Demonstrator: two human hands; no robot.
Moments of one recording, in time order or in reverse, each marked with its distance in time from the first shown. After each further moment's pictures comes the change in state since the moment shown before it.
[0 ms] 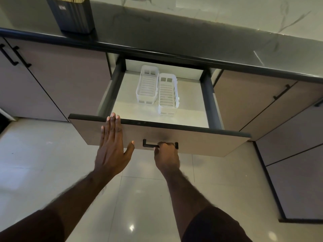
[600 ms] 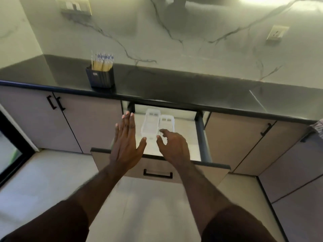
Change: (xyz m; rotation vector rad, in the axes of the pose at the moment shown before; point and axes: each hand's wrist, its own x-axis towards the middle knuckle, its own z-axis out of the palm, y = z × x) left_hand 0.039 0.114 -0.141 -0.030 0.188 0.074; right_hand -0.018 -0.056 -0.186 0.136 0.370 -0.432
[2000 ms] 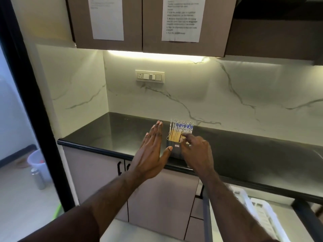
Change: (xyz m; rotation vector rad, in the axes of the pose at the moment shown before) left_hand 0.258 -0.359 -0.223 -0.089 0.093 0.167; right_hand 0.323 -0.350 0.171 0.047 0.213 -0.176
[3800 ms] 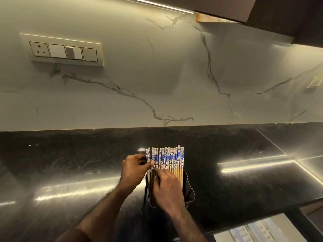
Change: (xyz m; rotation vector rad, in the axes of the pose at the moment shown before) left_hand 0.307 -0.246 0.250 -0.833 -0.348 -0.451; right_hand 0.201 0.129 0.274 -0.151 -0.188 0.485
